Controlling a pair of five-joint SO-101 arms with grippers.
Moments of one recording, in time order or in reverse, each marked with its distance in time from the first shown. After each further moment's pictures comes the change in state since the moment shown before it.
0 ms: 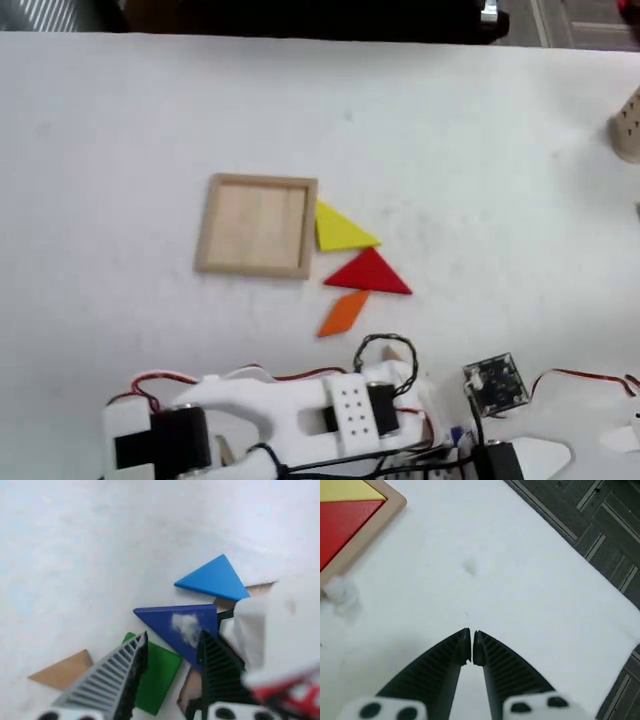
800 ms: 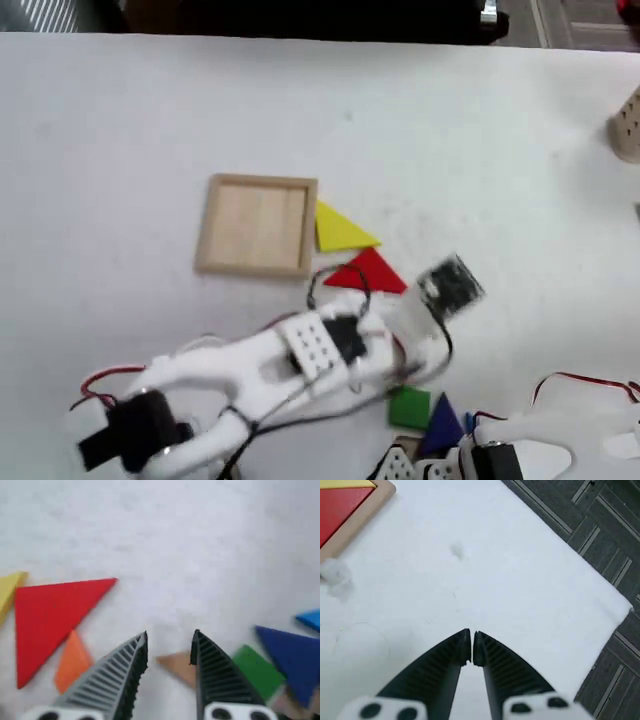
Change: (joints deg) left arm -17.1 -7.3 -0.4 5.5 -2.2; right arm 2.3 0.0 -6.1 7.5 1.7
